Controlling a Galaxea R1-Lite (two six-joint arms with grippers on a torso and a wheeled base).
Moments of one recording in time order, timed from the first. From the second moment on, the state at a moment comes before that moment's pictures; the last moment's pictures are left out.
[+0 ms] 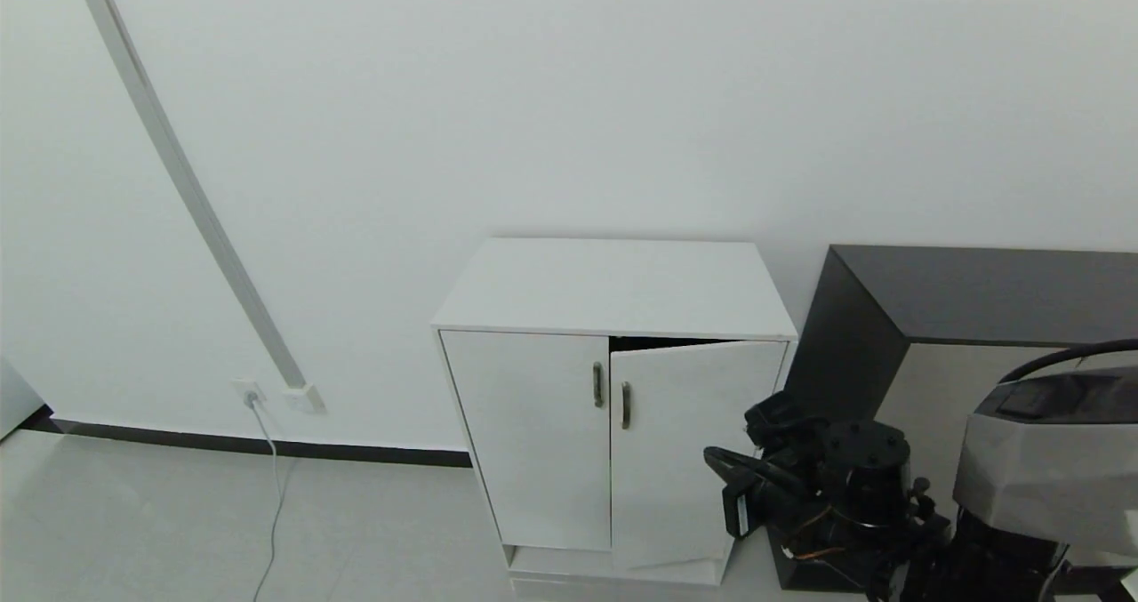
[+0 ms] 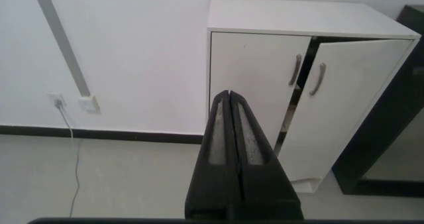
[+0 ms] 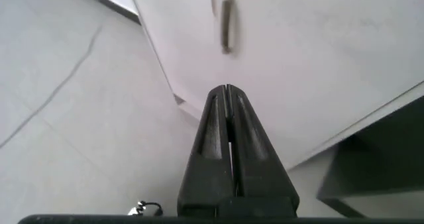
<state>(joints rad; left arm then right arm) 0.00 0.00 0.00 0.00 0.01 -0.02 0.63 2.18 -0.43 -1.49 -0.03 0.04</state>
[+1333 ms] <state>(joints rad) 0.00 0.00 0.00 0.00 0.01 -0.02 0.62 2.37 -0.69 -1.38 -0.03 0.04</state>
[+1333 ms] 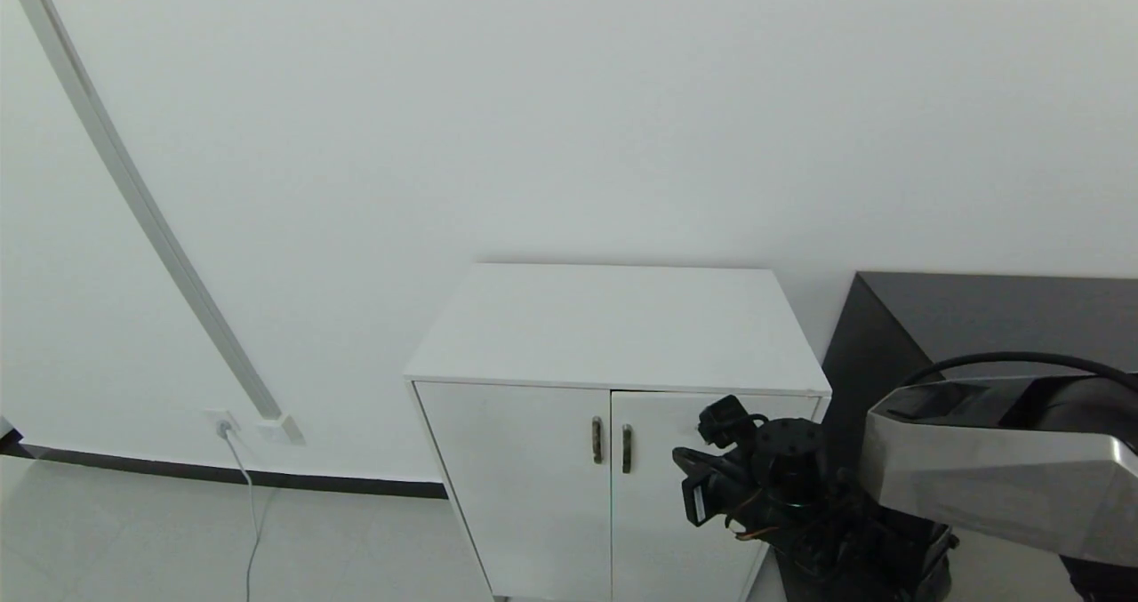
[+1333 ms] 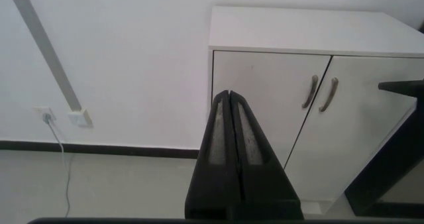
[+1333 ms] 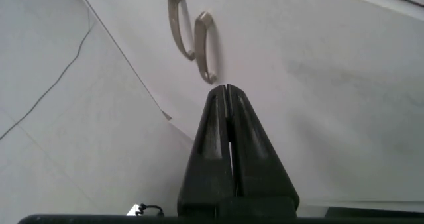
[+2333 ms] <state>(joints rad) 0.00 0.00 0.00 0.00 0.01 -0.02 0.56 2.43 -0.99 -1.11 -0.03 0.04</state>
